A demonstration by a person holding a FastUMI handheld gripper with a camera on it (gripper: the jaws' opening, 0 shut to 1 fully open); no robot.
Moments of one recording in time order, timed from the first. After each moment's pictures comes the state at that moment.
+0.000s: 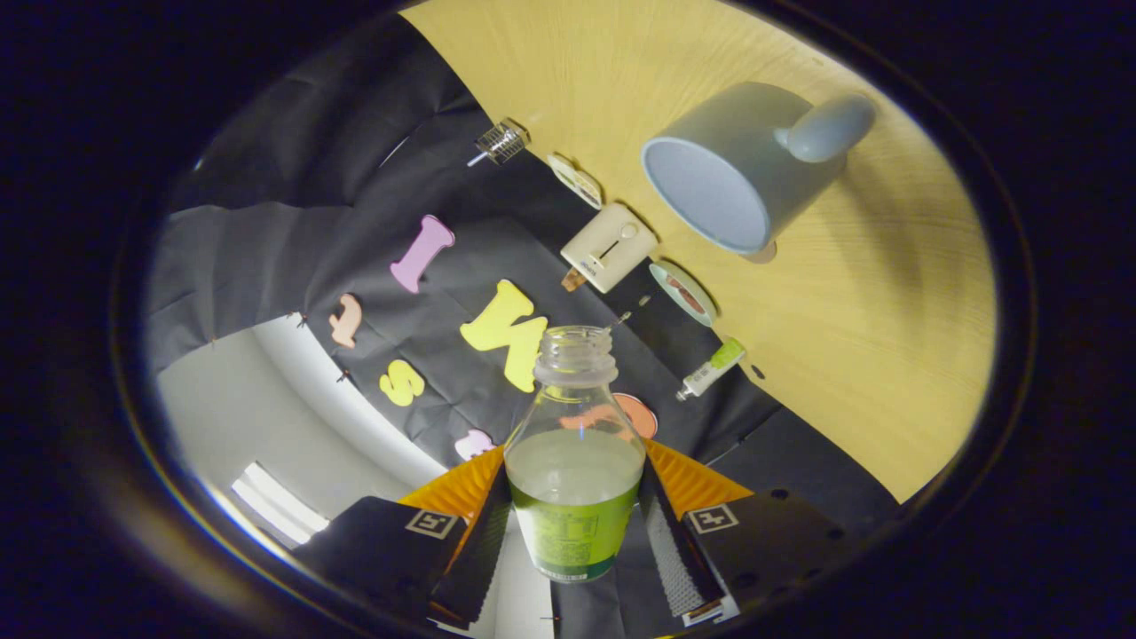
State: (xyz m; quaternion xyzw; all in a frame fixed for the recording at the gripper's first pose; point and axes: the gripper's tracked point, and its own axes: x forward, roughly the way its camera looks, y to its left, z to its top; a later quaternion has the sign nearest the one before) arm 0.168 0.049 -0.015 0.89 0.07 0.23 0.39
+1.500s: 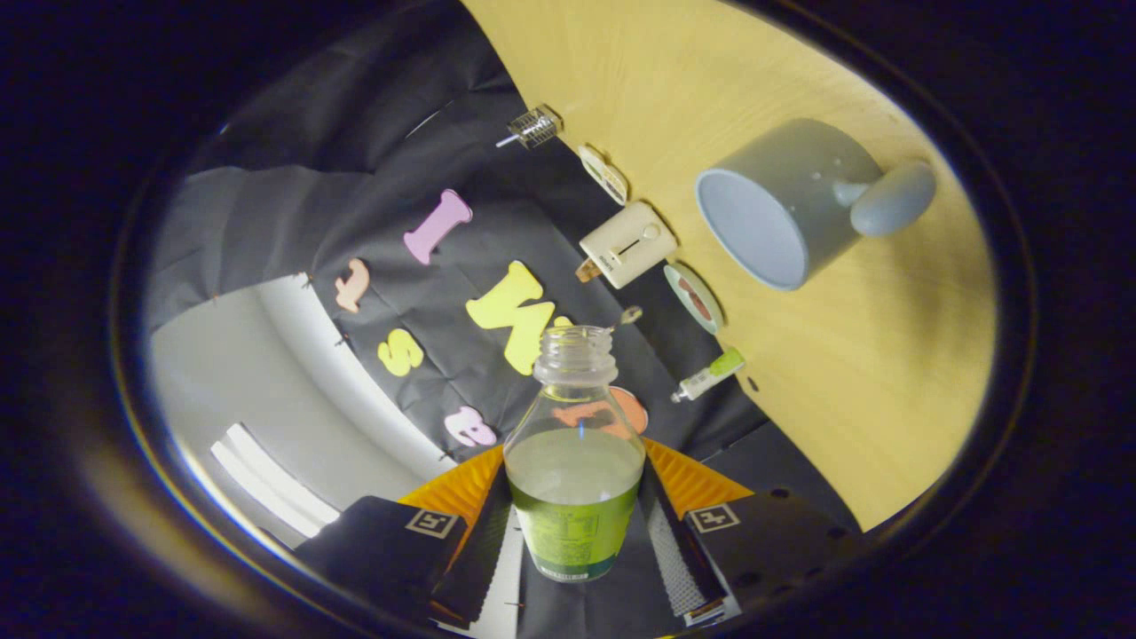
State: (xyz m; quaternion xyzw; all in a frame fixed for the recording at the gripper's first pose) arm 0.164 0.046 -0.032 0.84 0.08 0.23 0.49
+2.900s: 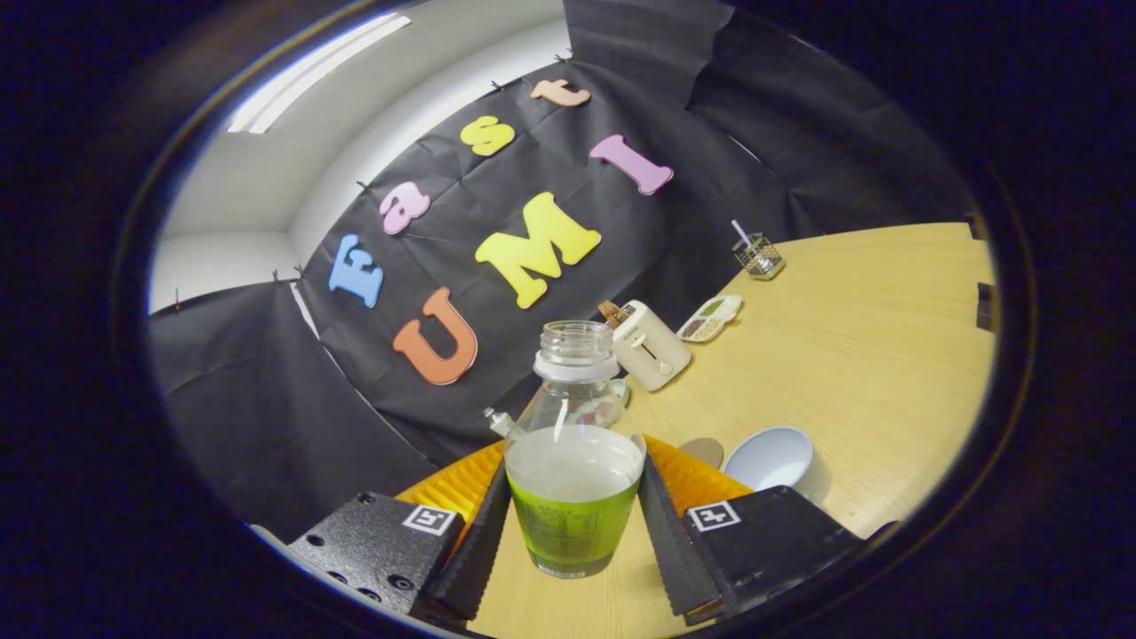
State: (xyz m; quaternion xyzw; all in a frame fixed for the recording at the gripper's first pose) arm 0.167 0.053 -0.049 0.34 0.07 0.11 0.93
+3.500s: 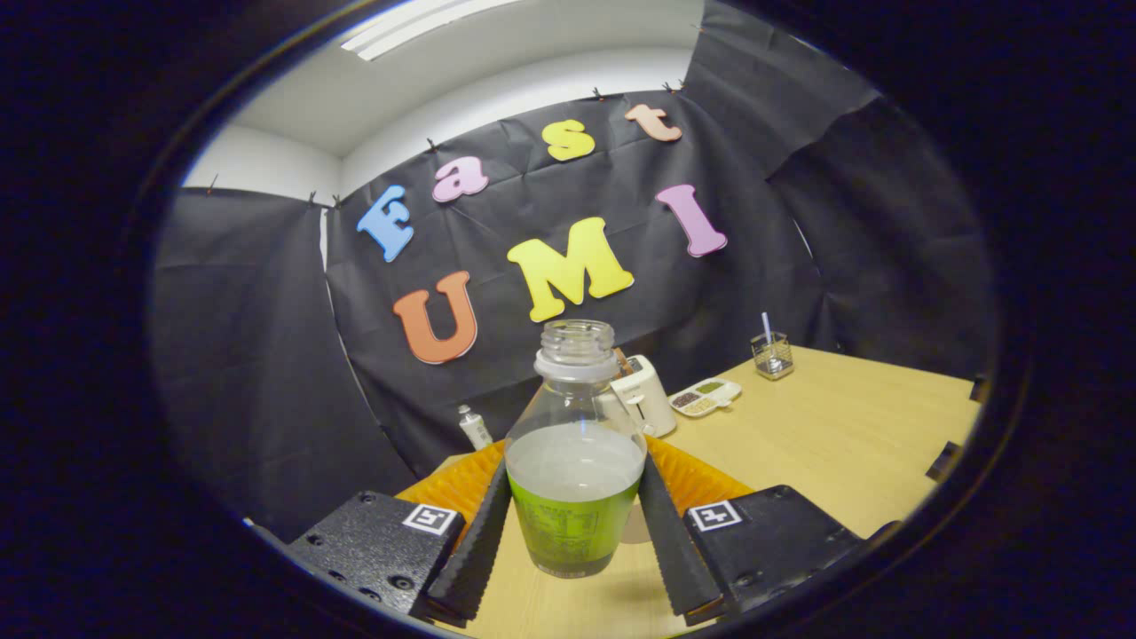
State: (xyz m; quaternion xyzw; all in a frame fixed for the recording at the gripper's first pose) arm 0.179 0.037 -0.011 0.14 0.04 0.06 0.99
